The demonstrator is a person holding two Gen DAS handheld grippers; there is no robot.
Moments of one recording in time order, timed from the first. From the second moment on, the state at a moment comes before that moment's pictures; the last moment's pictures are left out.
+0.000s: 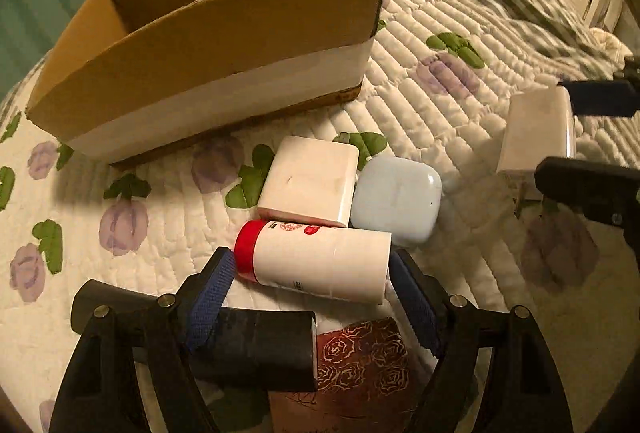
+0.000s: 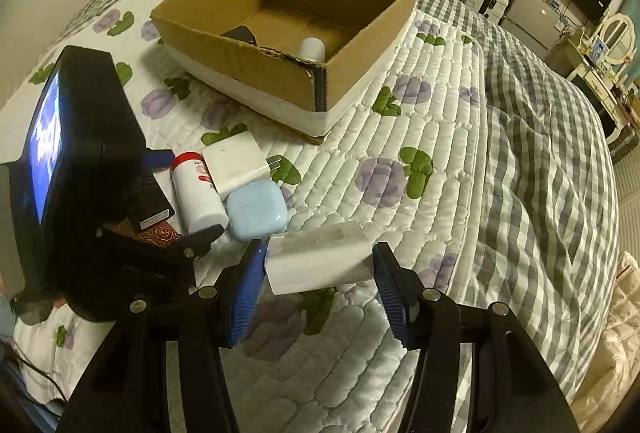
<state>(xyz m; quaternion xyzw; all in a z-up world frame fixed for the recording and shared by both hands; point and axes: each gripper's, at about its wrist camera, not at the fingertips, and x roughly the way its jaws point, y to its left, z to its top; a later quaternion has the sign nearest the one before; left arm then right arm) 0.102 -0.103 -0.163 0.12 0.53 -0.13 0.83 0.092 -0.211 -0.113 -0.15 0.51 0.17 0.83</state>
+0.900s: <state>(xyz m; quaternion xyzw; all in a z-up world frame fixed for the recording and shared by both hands) 0.090 -0.059 -0.072 0.08 0.45 -0.12 0.88 0.078 -0.210 -0.061 -0.13 0.46 0.15 0.86</state>
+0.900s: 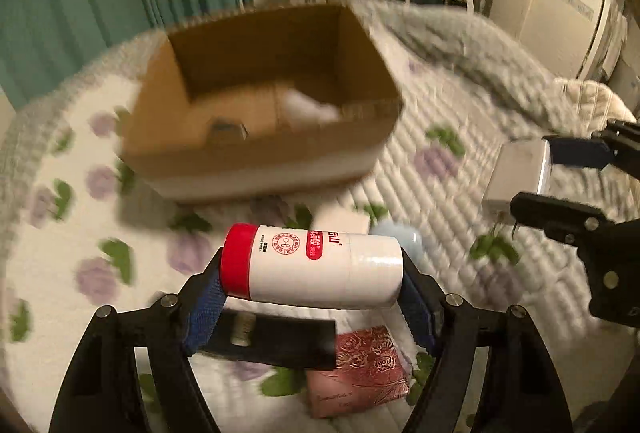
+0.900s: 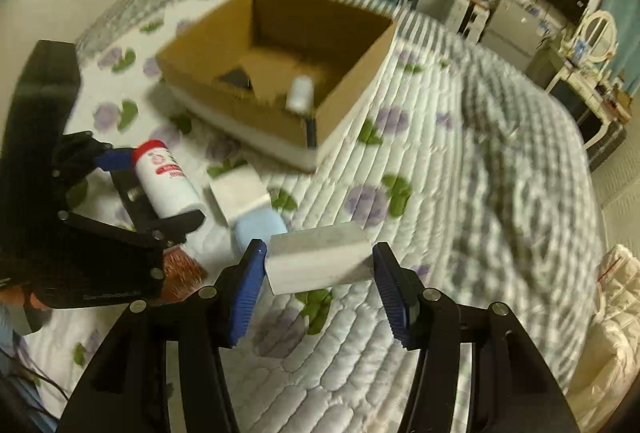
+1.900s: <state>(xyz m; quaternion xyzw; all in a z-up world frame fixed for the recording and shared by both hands) 0.247 -0.007 -0.034 0.10 0.39 -0.08 0.91 0.259 -0.137 -0.030 -0.10 0.40 0.13 0.90</state>
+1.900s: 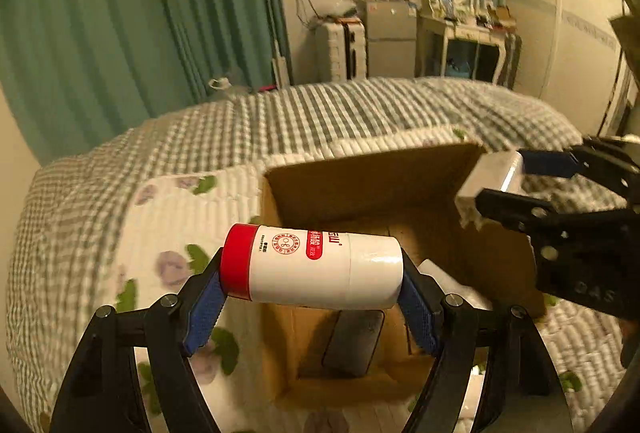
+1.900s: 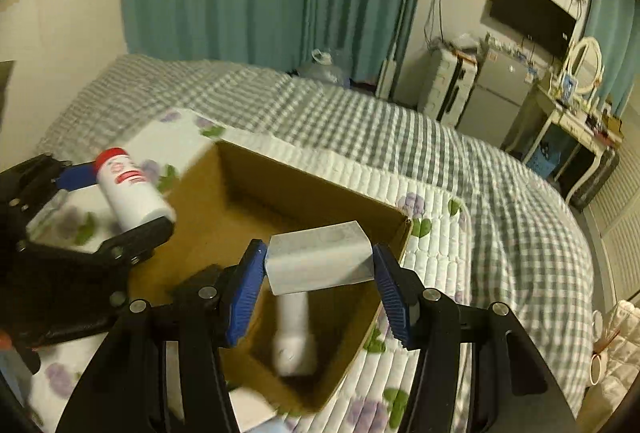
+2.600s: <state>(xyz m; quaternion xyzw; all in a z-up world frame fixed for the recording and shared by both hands) 0.176 -0.007 0.006 0.09 0.37 -0.08 0.92 0.203 -0.176 0.017 -0.06 0.36 0.12 0.92</state>
